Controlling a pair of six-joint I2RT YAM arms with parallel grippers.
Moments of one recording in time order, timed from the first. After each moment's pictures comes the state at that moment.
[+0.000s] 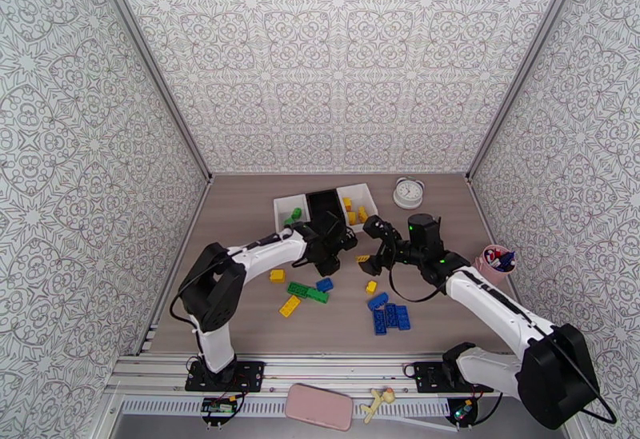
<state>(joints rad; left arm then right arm) -0.71 1.79 1.27 -0.64 0.10 0.26 0.41 1.21 0.77 -0.07 -0.59 -0.34</state>
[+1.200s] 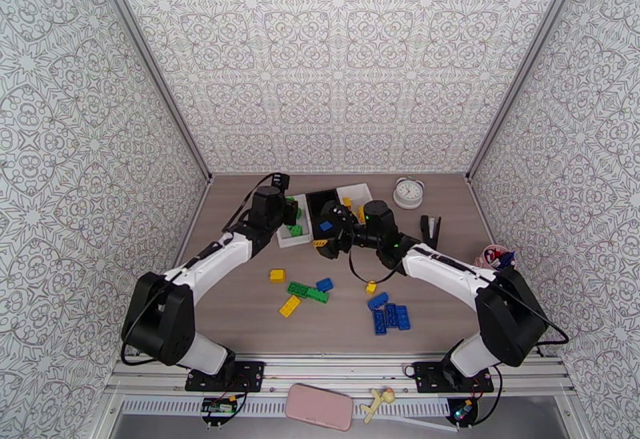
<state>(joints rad) -0.36 1.58 1.09 -0.02 -0.11 -0.17 0.65 1.57 1.02 0.23 -0.49 -0.23</state>
